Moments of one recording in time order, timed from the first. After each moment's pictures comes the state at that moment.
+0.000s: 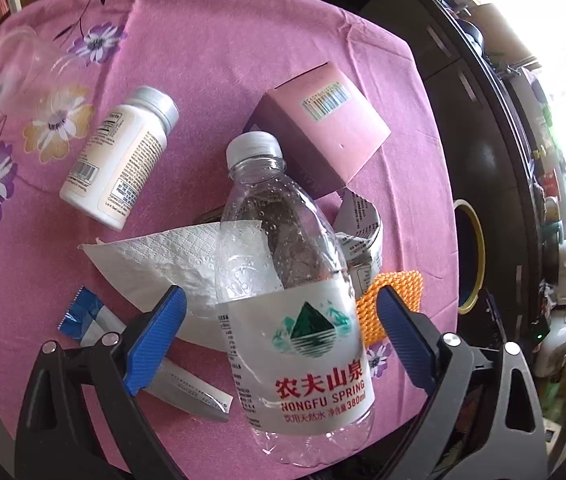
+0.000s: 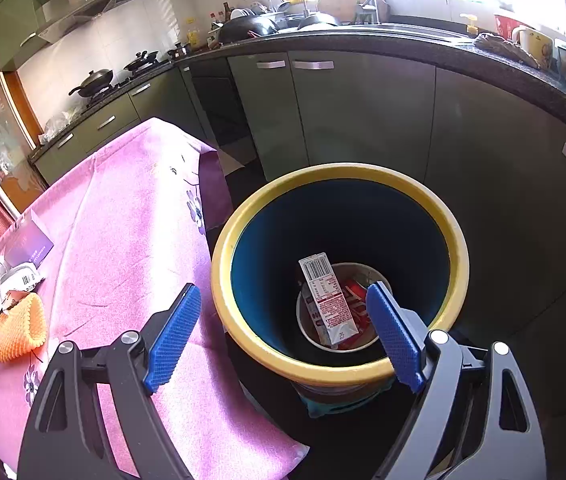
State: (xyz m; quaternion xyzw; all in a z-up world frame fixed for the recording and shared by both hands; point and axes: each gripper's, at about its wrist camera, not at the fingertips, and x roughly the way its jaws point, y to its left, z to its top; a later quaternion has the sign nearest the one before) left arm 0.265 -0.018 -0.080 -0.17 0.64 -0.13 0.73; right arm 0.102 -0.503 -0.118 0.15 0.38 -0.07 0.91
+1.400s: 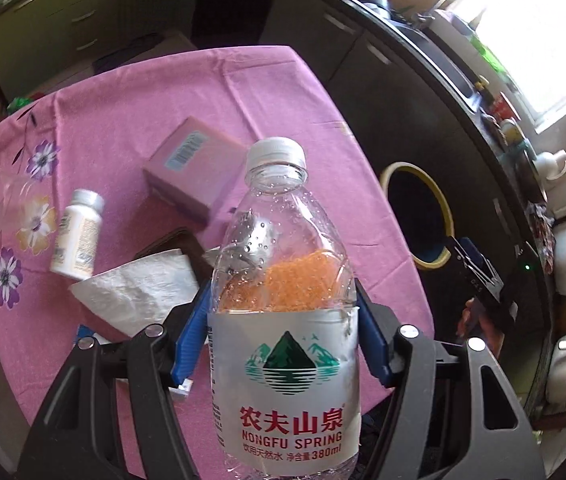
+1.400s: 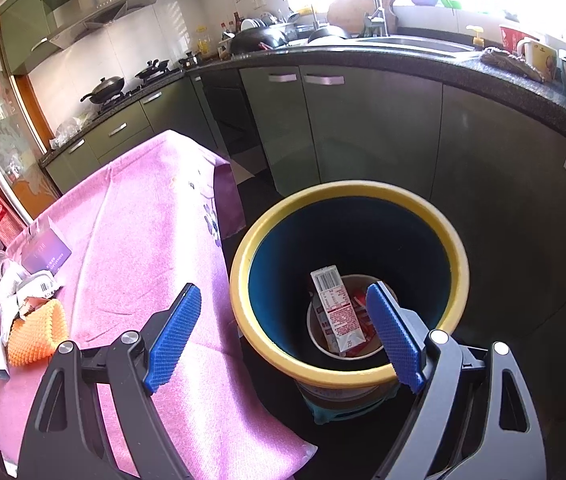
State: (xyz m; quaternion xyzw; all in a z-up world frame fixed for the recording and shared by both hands) left arm 0.233 -0.092 -0.002 -0.03 0.57 -0.25 0.78; right arm 0.090 -0.505 -0.093 0.15 0.36 -0.06 0.92
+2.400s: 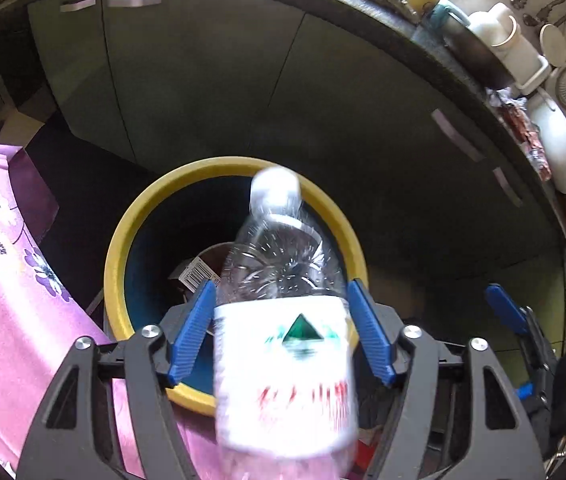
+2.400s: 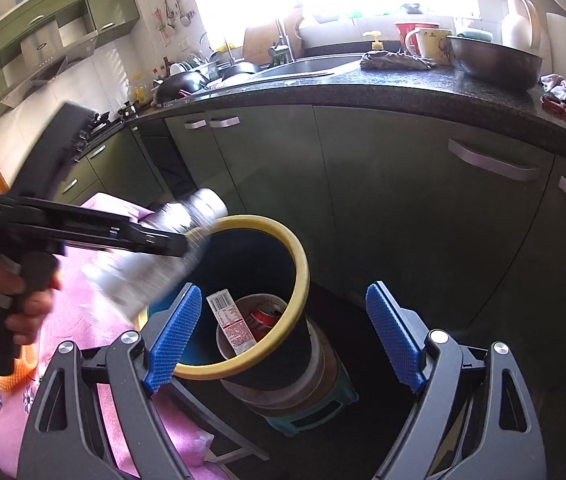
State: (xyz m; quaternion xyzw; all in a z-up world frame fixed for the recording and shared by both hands) left arm 0.268 -0.491 -0.105 0.13 0.56 -0.41 0.71; right arm 0.007 -0.617 -0.073 0.20 0.32 -0.15 0.91
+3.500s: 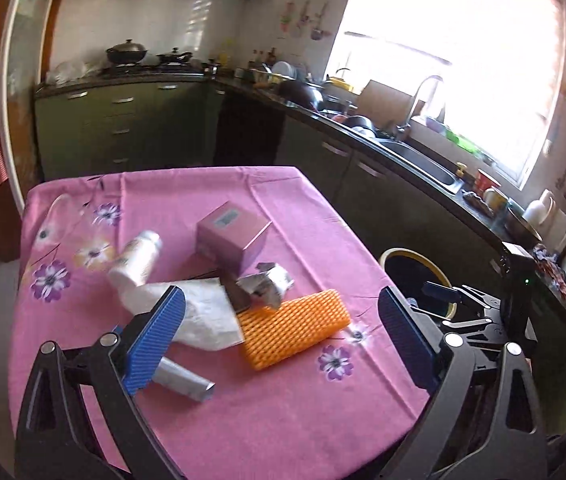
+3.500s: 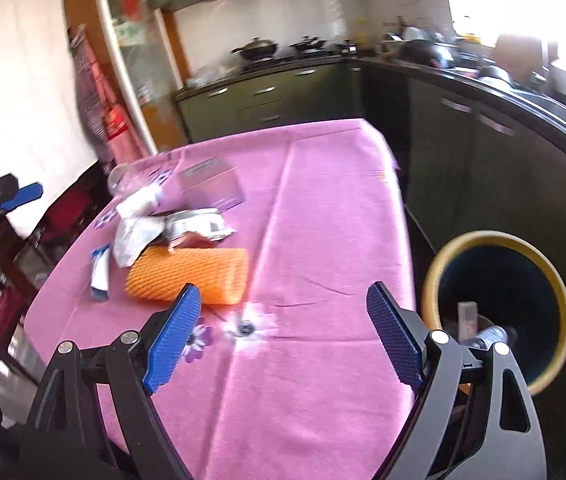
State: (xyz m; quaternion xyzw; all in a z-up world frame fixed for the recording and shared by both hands) left arm 0.094 -0.022 0.014 -0.07 0.33 -0.18 0.92; right arm 0.094 -0.349 -0.056 0.01 0.36 0.23 0.90
